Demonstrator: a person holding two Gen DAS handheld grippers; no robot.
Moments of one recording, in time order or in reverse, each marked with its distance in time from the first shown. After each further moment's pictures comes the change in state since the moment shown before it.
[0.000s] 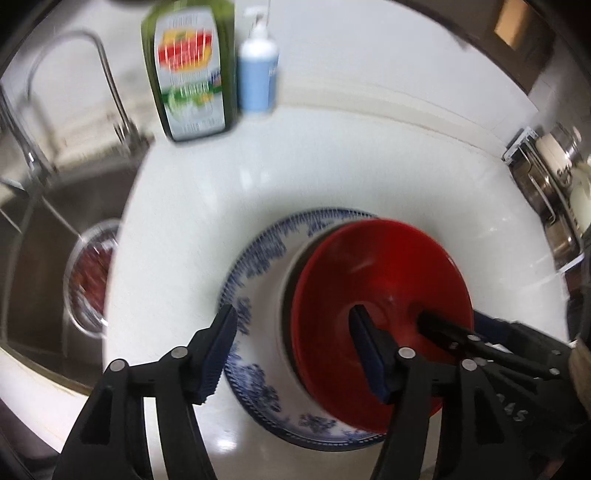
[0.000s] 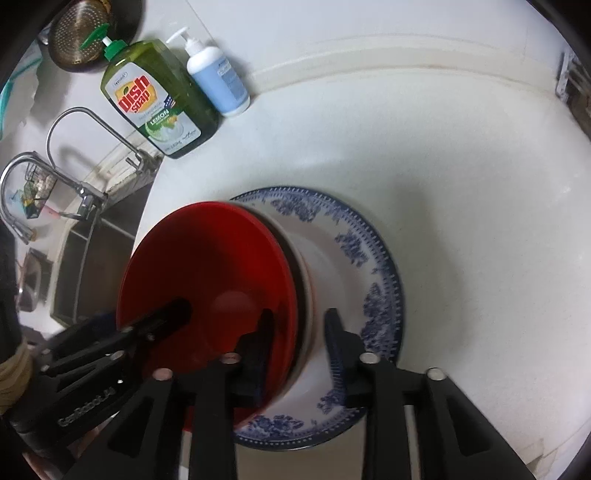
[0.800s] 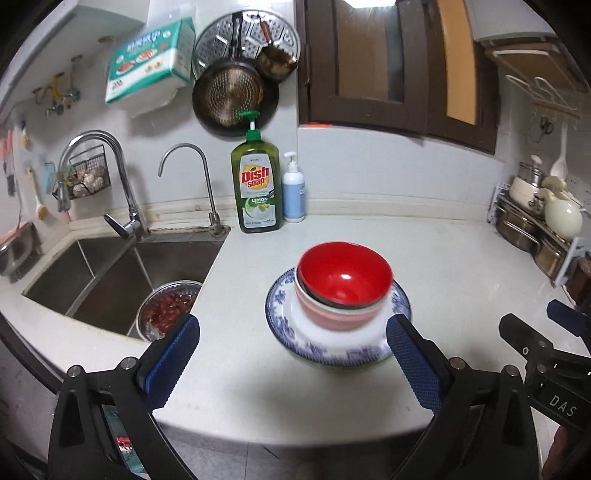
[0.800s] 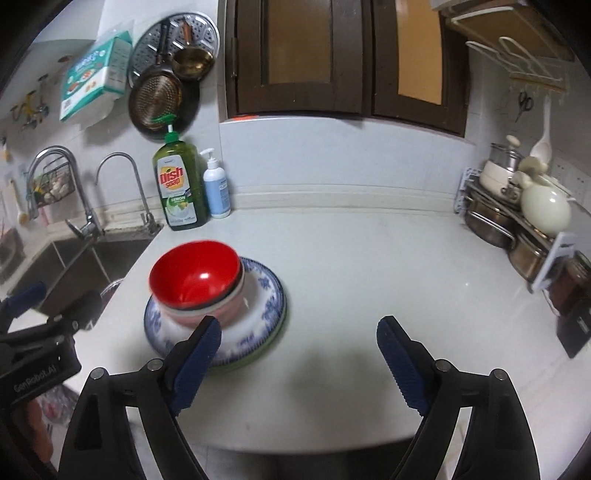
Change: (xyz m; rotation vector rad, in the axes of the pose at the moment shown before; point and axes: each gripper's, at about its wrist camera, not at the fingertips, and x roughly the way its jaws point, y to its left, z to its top) left arm -0.162 -0.040 -0.173 -0.022 -0.526 0.174; right arm -0.170 -0.014 -0.152 -0.172 -0.537 -0.243
